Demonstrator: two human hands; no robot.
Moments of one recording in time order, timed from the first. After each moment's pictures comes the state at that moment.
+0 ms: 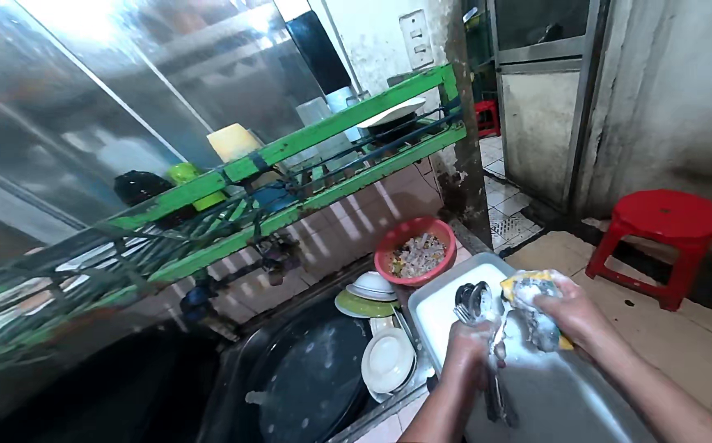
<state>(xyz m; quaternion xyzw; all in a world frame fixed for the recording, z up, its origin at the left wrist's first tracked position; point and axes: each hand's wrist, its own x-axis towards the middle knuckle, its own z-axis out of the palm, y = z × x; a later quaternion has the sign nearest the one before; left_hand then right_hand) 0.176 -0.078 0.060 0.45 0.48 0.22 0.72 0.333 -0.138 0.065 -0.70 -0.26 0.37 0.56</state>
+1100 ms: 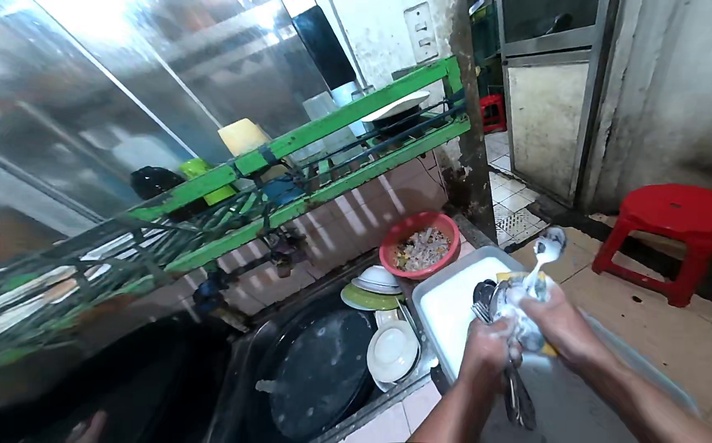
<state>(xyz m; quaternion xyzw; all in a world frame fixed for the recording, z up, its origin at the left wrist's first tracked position) 0.182 -0.100 0.055 0.42 0.43 0.24 0.76 0.314 -0.140 0.055 -0.68 -0.26 0.36 0.58</state>
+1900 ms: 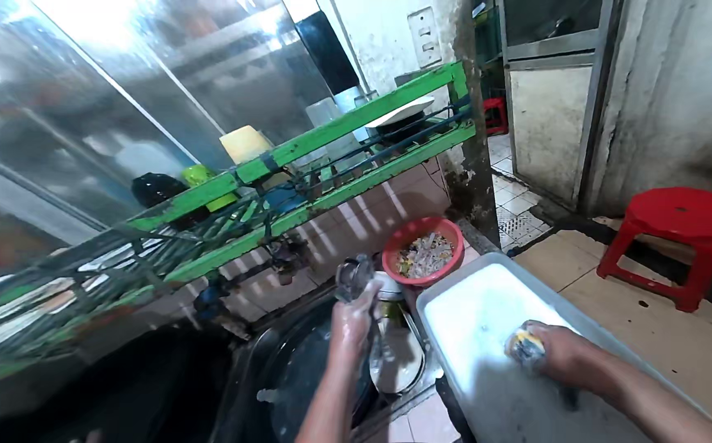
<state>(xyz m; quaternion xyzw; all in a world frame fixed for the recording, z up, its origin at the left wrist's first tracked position) 0.042 0.022 0.115 0.57 0.51 0.46 0.45 0.326 -0.139 0.043 -0.70 -0.58 0.41 0.10</state>
